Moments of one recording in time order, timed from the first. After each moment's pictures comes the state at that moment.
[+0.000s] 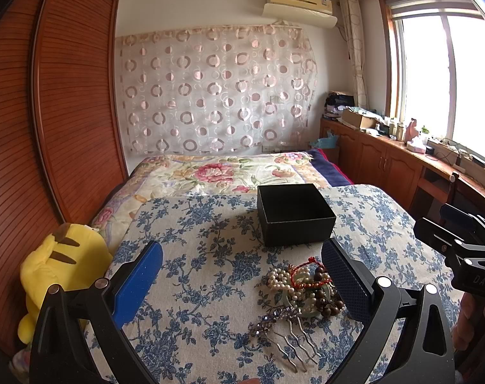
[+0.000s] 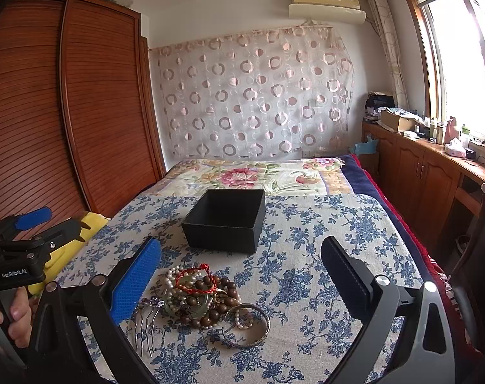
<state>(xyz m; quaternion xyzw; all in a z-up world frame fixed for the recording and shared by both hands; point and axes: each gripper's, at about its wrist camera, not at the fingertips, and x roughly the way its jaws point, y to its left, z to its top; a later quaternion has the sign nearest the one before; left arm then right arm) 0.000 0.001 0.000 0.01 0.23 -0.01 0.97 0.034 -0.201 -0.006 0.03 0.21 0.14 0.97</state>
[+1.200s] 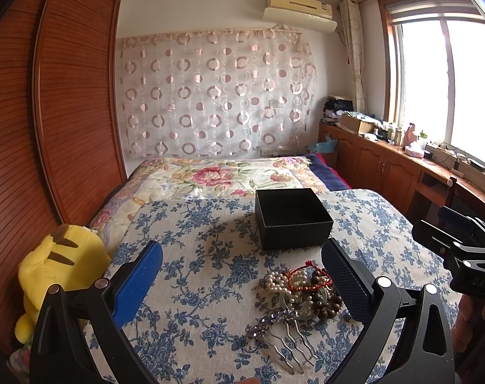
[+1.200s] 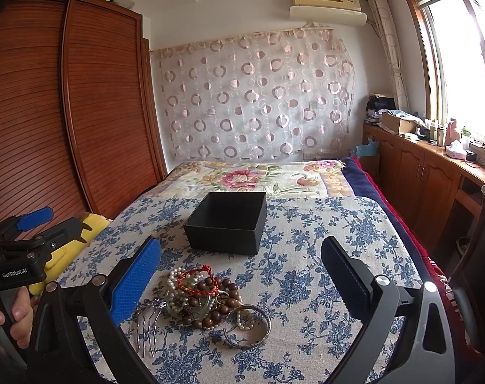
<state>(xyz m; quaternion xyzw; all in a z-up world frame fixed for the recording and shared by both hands) -0.006 -0.002 0.018 0.01 0.22 -0.01 0.97 0.032 -0.200 -0.005 0.03 0.21 0.14 0.97</state>
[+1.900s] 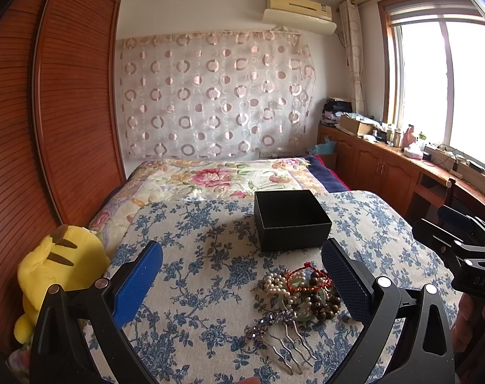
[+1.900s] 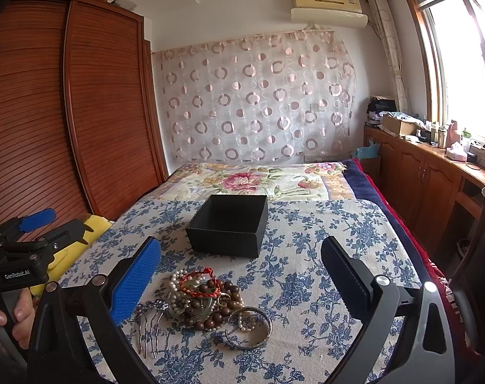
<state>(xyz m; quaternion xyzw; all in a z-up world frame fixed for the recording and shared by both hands) -0.006 -0.003 0.018 0.01 0.22 -0.01 0.98 0.033 -0.199 -0.006 0.03 0.21 0.14 0.97</state>
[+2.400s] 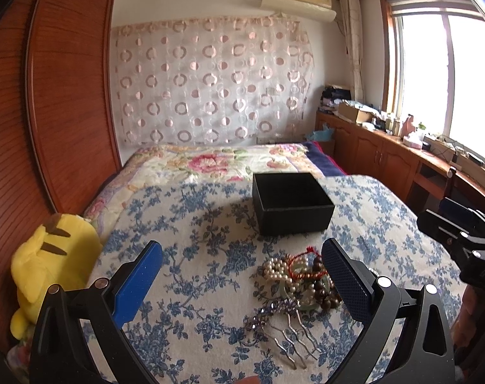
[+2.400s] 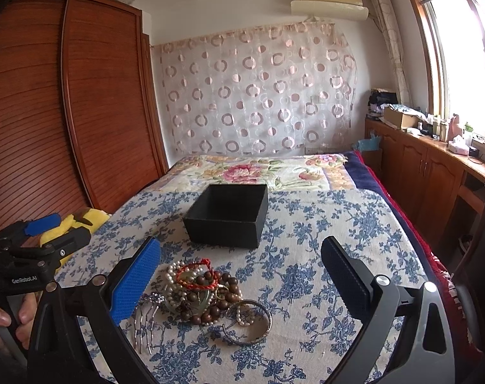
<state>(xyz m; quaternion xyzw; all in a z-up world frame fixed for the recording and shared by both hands) 0.007 0.000 -0.007 0.00 0.26 -0.02 0.97 0.037 -0.194 -0.006 0.03 0.23 0.14 0.96</state>
